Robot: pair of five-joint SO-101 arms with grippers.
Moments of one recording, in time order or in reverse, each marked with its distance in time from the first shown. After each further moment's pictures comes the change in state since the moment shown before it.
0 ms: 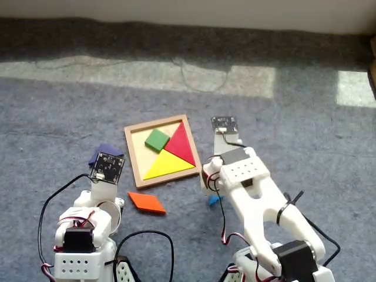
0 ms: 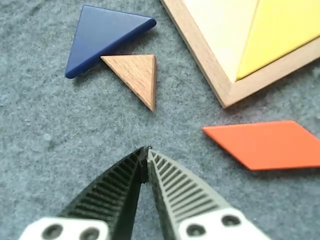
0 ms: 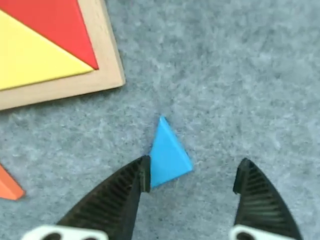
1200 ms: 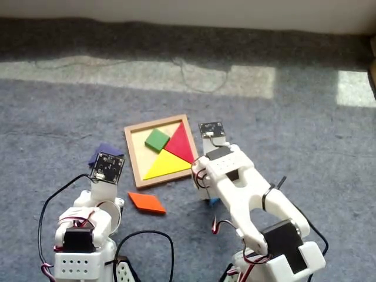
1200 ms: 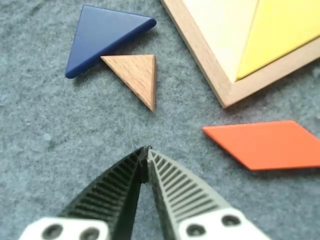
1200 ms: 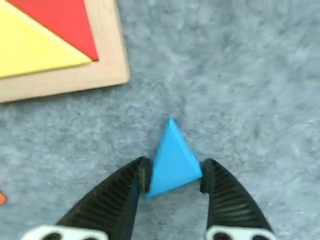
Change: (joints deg) left arm 0.0 0.0 0.0 0.1 0.0; right arm -2.5 13.0 -5.5 0.4 -0.2
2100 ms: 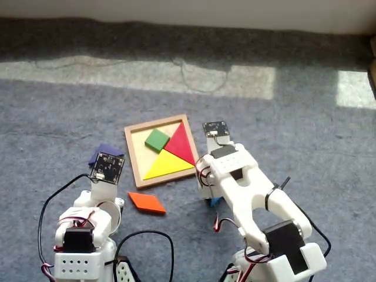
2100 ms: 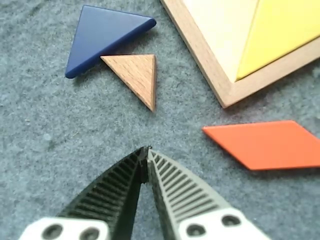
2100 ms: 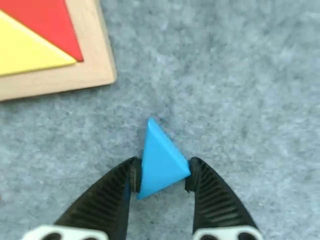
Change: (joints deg) left arm 0.0 0.0 0.0 0.0 0.0; right arm 1.3 -2.9 0.0 0.5 2.0
